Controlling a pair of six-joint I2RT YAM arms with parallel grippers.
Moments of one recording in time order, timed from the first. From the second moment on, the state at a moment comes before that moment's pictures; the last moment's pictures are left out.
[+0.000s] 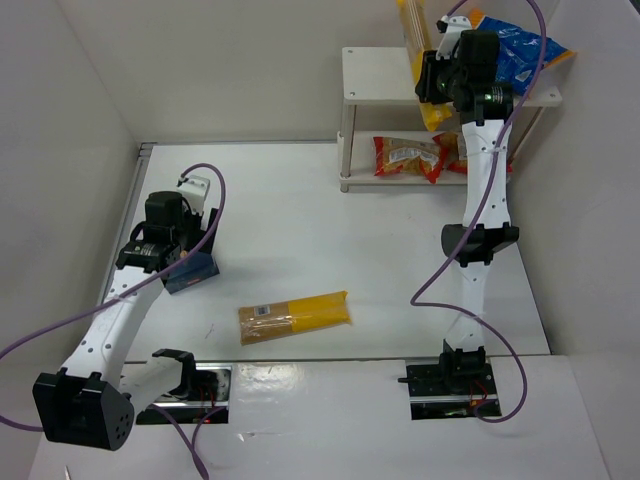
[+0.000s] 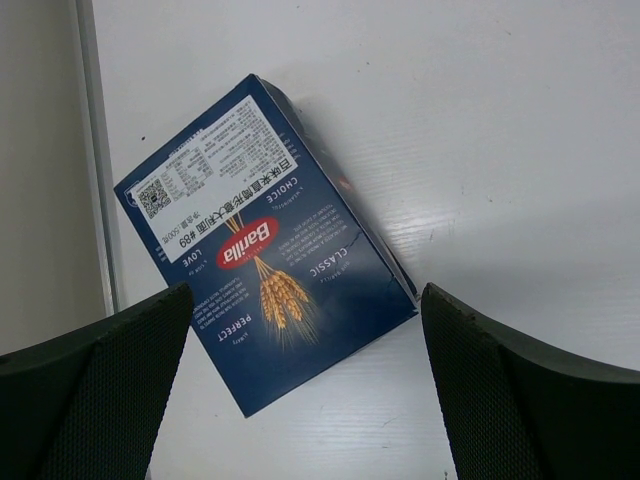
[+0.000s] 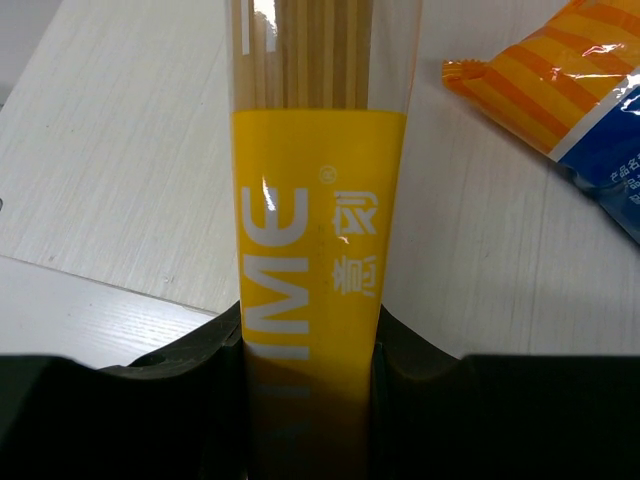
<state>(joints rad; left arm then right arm) -0.09 1.03 0.90 -0.49 -0.15 0.21 0.06 2.30 3.01 -1.08 -0.14 -0.05</state>
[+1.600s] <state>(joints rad) -0.09 0.98 0.90 -0.52 -0.08 0.23 0.40 1.26 1.47 -0.93 -0.02 -0.09</state>
